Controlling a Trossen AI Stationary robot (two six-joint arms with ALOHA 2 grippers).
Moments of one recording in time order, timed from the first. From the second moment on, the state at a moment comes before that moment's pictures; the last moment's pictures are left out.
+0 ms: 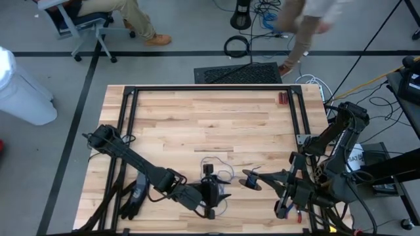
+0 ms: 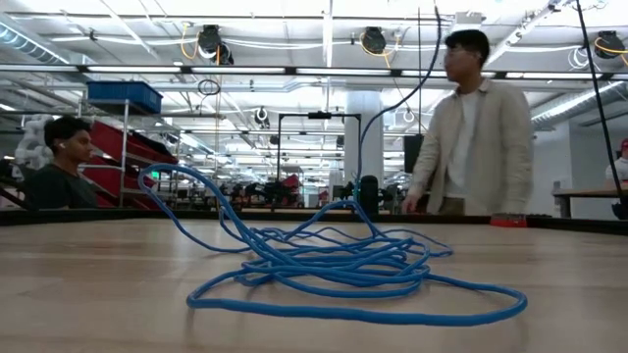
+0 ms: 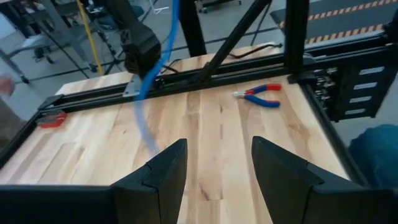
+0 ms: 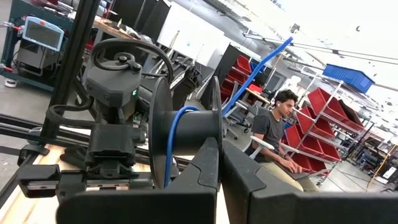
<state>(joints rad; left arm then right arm) -0.55 1.86 1.47 -0.01 -0.60 -0.02 1.01 1.36 1.18 0.44 1.31 -0.65</state>
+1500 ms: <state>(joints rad) -0.49 1.90 1.50 -0.11 -0.63 -0.17 1.01 1.36 1.18 0.44 1.31 -0.65</state>
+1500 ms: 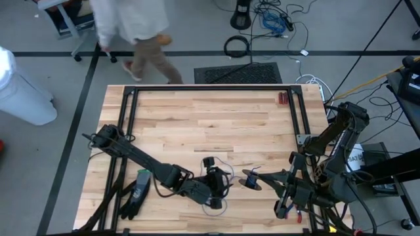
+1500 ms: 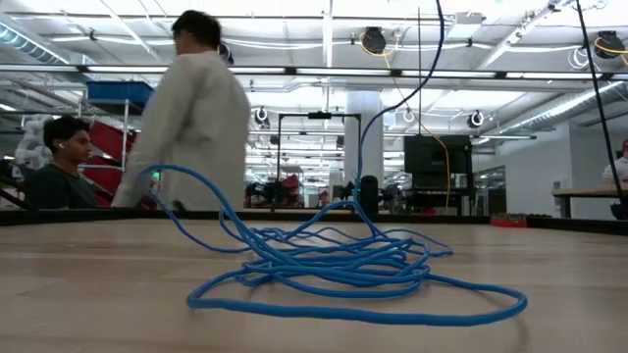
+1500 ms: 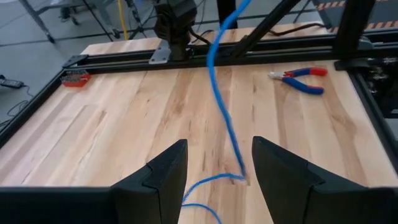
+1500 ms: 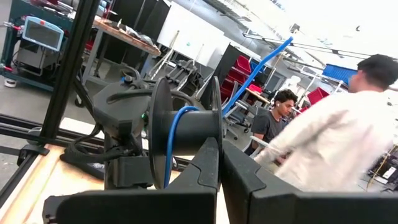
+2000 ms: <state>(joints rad) -0.50 1.89 1.50 -0.12 -0.60 -0.17 1.01 1.36 1.18 0.44 1.31 -0.65</state>
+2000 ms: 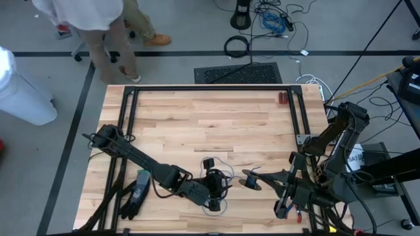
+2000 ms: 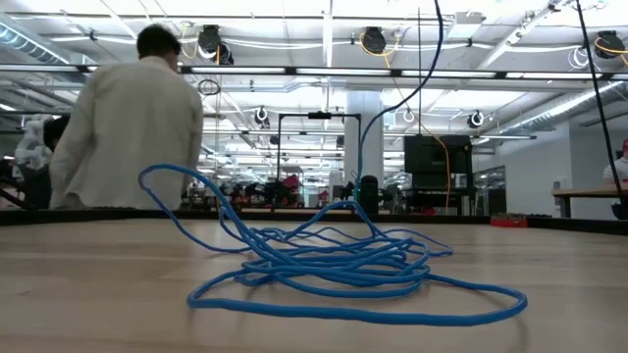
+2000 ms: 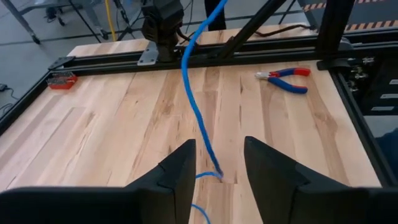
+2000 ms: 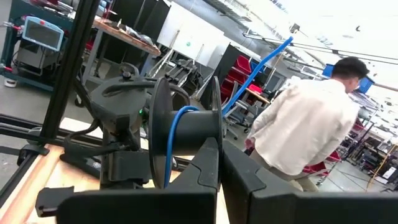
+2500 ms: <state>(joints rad) -0.52 1.87 1.50 -0.12 -0.60 -0.15 1.01 1.36 1.18 0.44 1.31 -0.65</state>
